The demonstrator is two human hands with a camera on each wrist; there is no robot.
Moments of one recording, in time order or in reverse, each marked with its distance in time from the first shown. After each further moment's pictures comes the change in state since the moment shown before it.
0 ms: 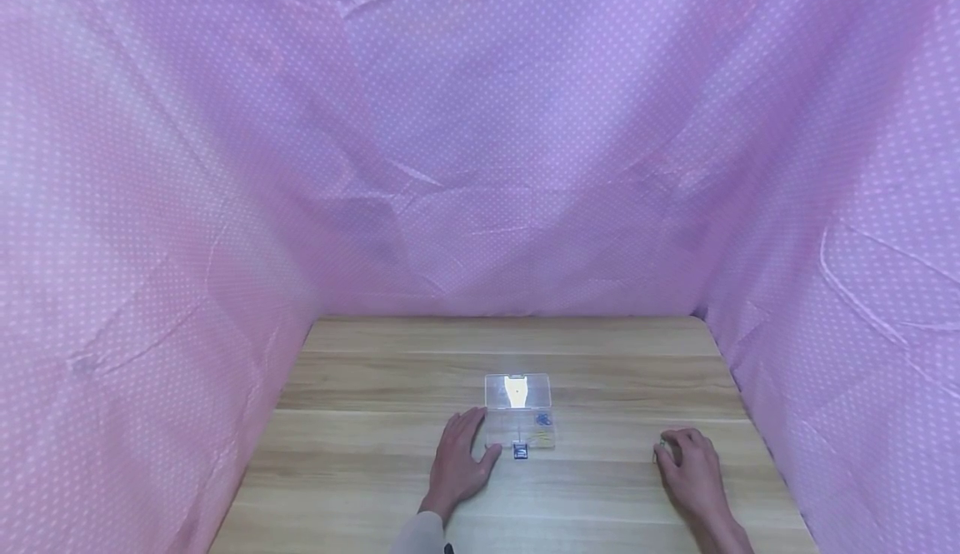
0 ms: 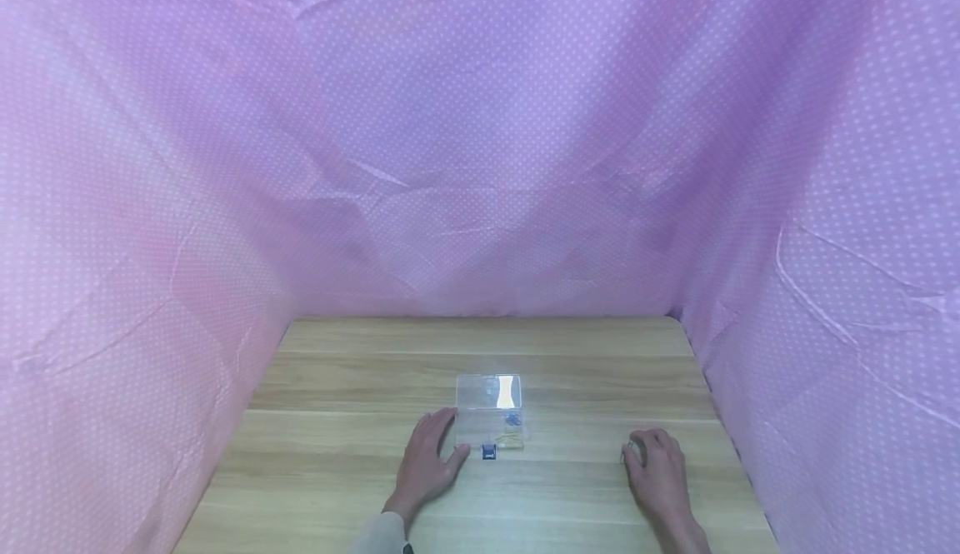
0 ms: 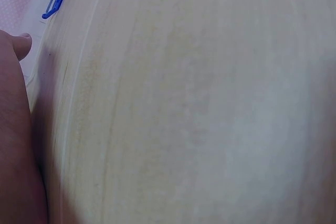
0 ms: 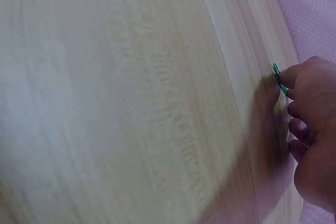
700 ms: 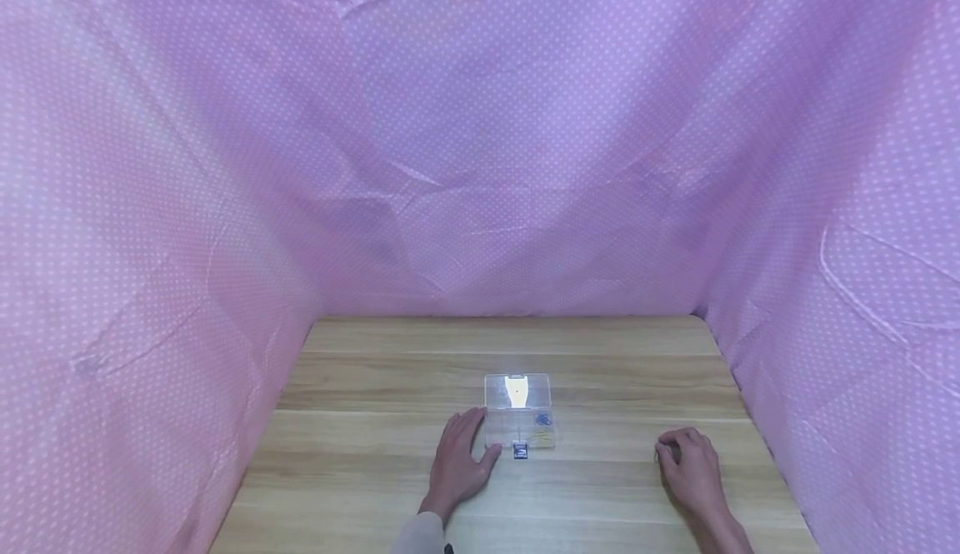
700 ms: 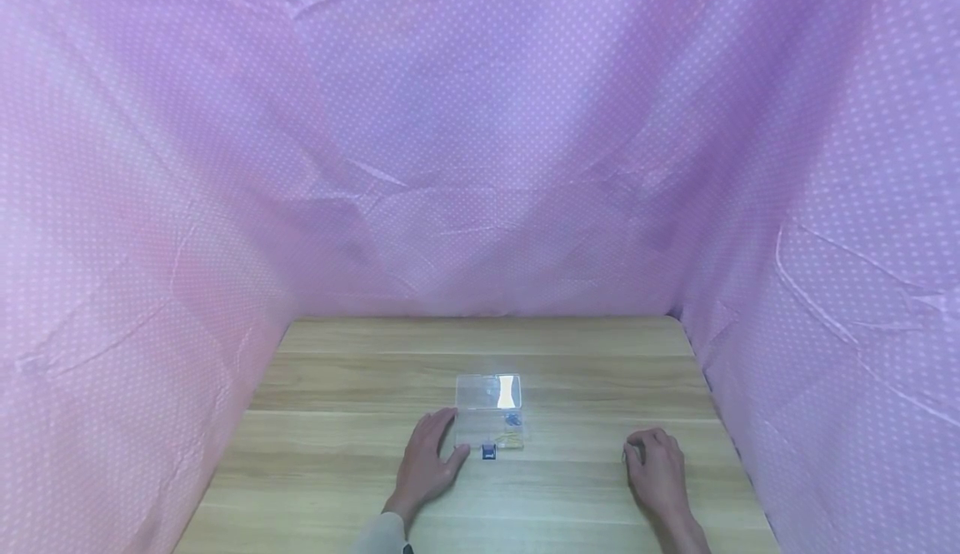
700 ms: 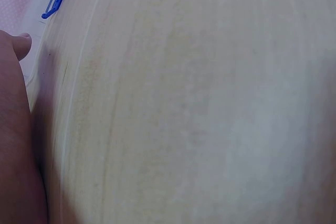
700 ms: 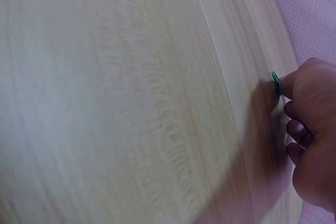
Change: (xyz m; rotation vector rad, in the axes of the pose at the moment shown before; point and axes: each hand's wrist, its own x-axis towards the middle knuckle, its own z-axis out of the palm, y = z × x) left_hand 0.002 0.000 0.001 -0.010 -0.015 -0.008; right_hand 0.005 0.001 0.003 -0.021 -0.020 0.009
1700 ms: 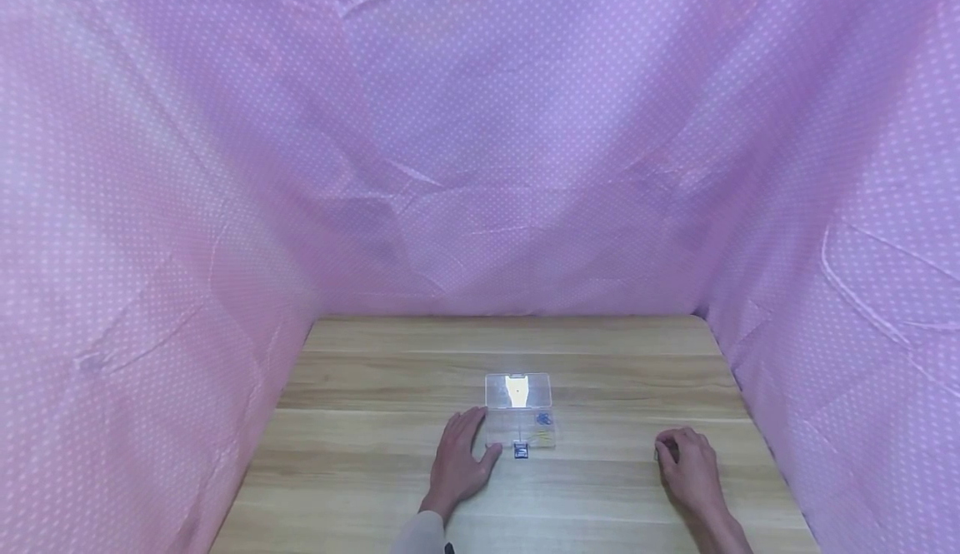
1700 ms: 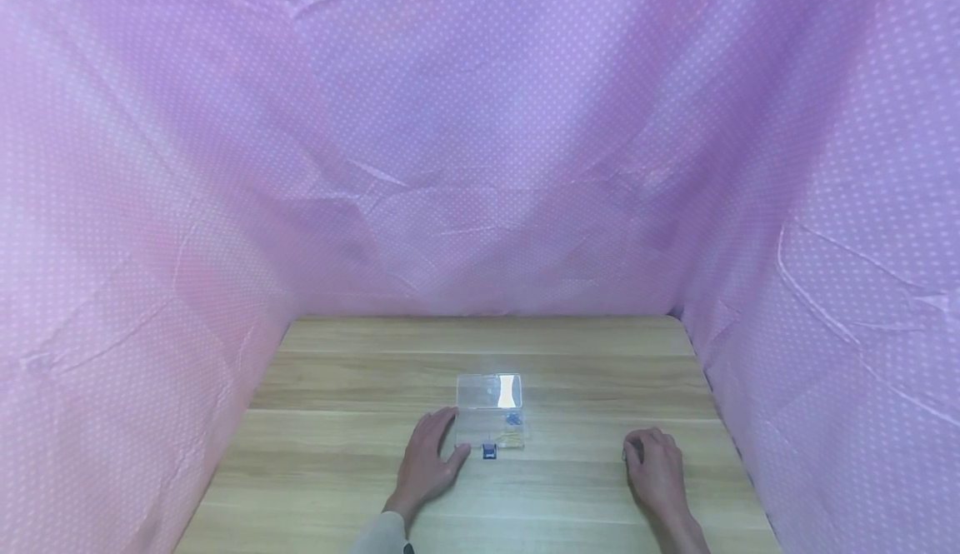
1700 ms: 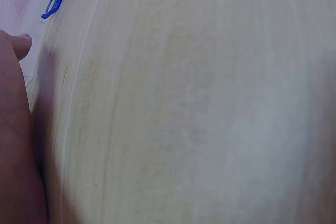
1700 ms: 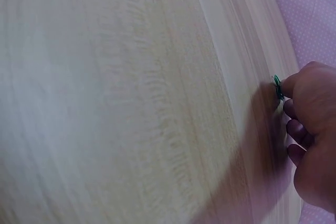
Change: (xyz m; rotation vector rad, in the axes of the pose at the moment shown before) left_hand 0.000 -0.001 0.000 0.020 0.032 0.045; right_hand 0.001 -0.005 -0.002 -0.012 -0.001 -0.026
